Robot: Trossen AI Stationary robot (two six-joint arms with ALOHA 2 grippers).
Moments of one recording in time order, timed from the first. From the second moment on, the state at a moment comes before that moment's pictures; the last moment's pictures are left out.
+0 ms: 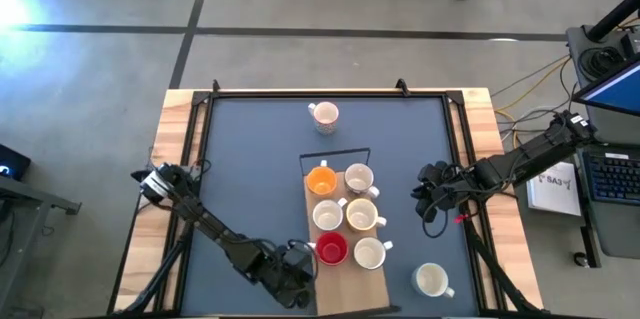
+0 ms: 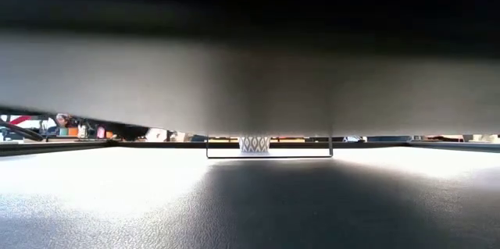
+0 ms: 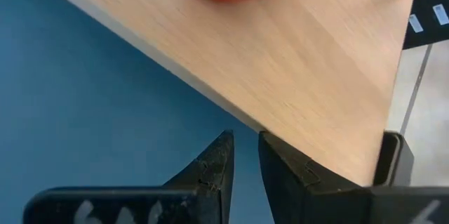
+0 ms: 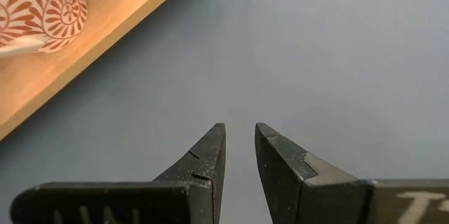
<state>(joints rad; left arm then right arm) -0.67 1.96 1.23 -0.16 -0.31 -1.35 0.45 0.80 0.47 -0.72 0.34 0.96</state>
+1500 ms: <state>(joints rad) -0.50 1.79 1.22 -0.52 -0.32 -1.16 0.45 0.80 0.47 -0.72 0.34 0.96</state>
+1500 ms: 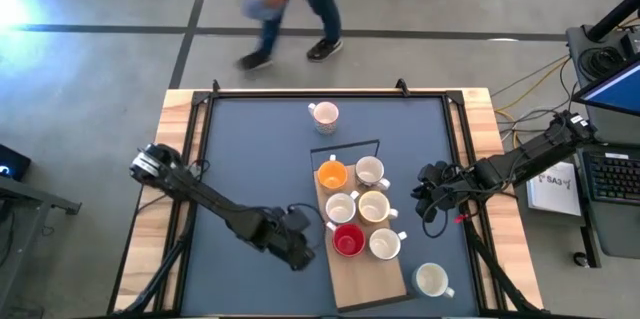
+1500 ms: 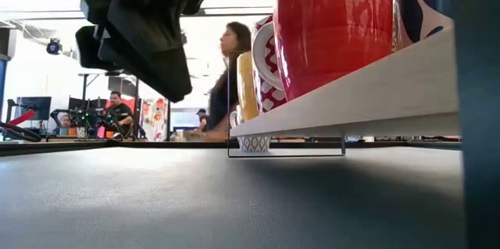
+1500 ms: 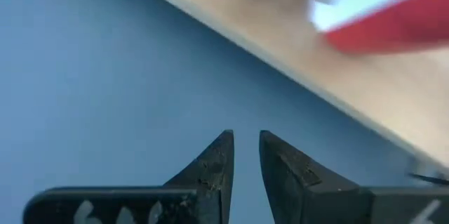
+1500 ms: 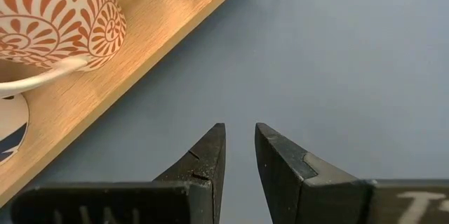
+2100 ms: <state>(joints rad) 0.04 1.35 0.93 -0.61 -0.04 -0.37 0.45 0.80 0.47 -0.72 0.34 0.96</state>
